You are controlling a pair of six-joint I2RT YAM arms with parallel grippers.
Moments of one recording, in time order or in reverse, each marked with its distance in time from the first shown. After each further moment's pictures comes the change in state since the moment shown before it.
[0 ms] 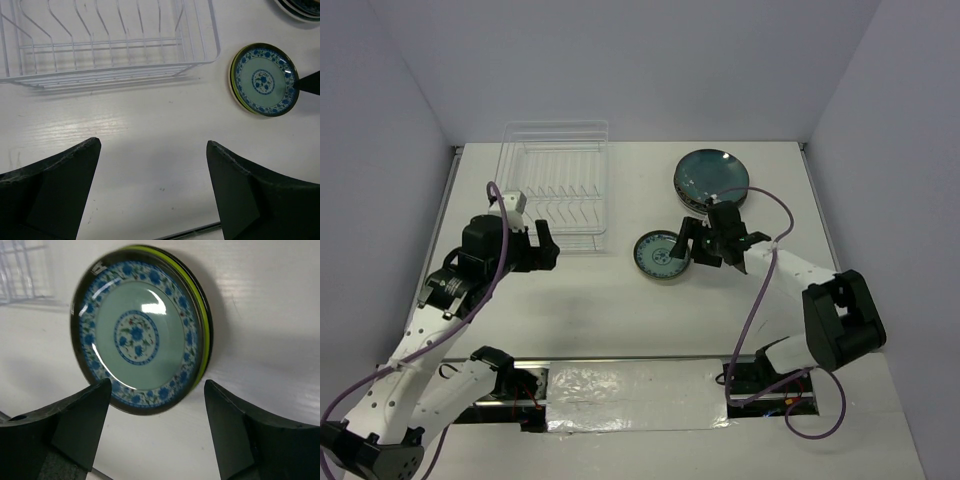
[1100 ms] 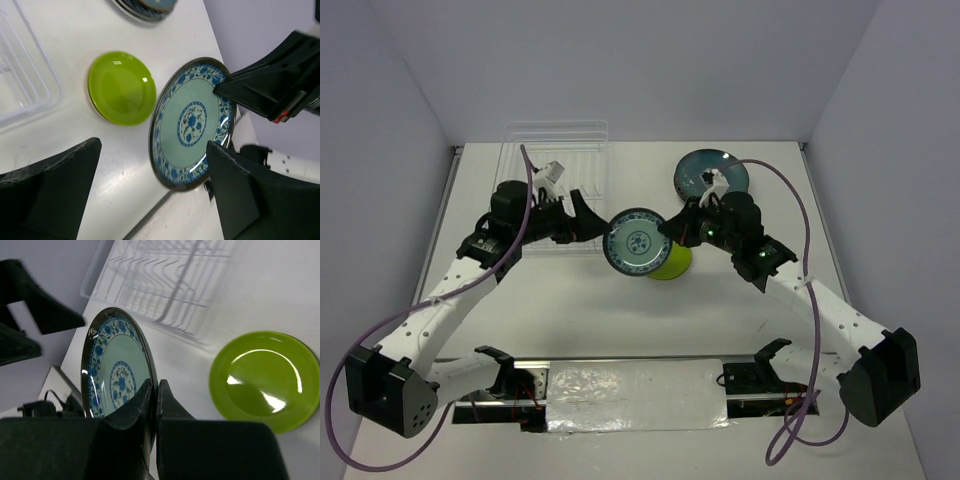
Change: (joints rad) left arm -0.001 0.310 0.020 0.442 0.576 -0.286; right arm 0.184 -0.325 0.099 0.090 -0.062 -0.038
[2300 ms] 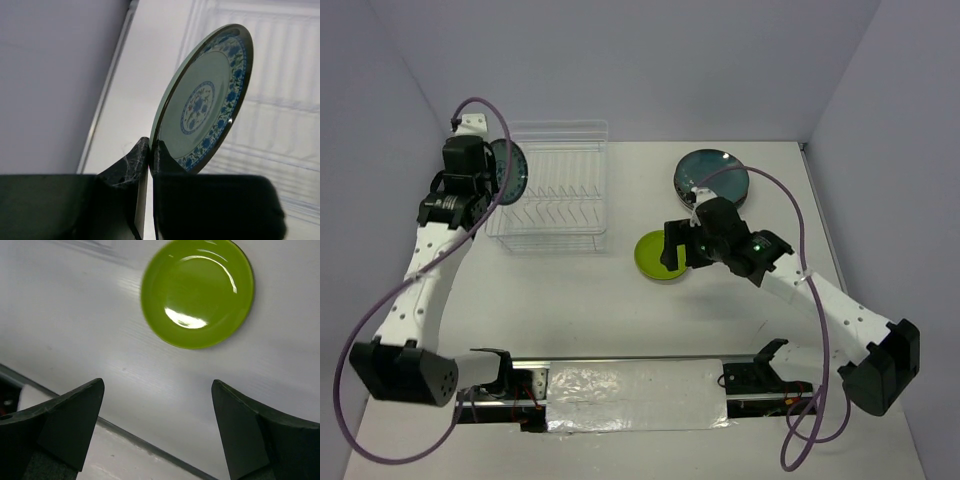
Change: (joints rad) left arm 0.291 0.203 0.410 -0.328 -0.954 0.591; right arm 0.108 0.071 0.169 -0.607 0.299 -0.142
